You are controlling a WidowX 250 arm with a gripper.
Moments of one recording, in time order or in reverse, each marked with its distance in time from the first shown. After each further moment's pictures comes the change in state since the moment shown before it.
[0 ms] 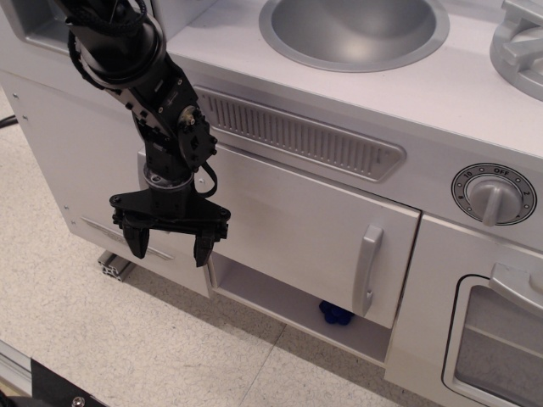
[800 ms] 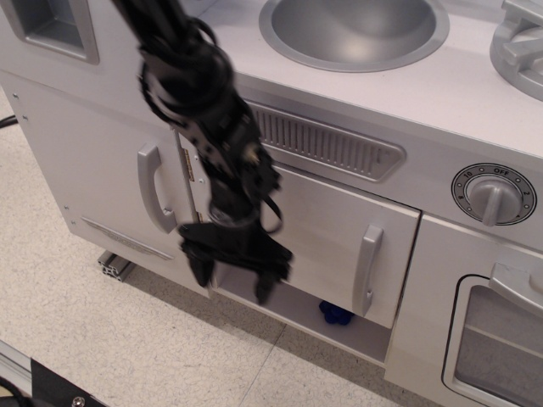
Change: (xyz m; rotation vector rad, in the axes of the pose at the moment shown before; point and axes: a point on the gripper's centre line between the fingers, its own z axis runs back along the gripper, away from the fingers) arm -0.025 -0.066 -0.006 -0.106 -0.016 -0.226
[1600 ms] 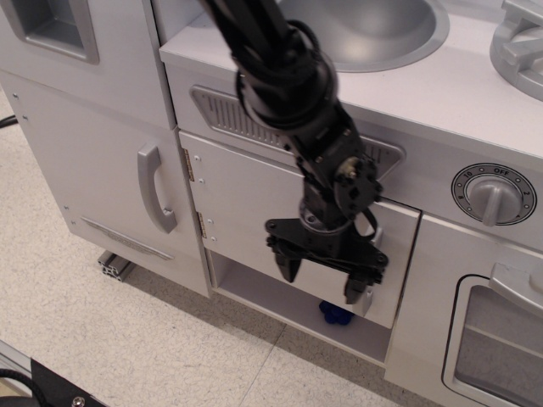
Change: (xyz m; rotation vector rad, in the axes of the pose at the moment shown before) arm 0.012 -0.089 0.023 -0.062 -0.121 -0.117
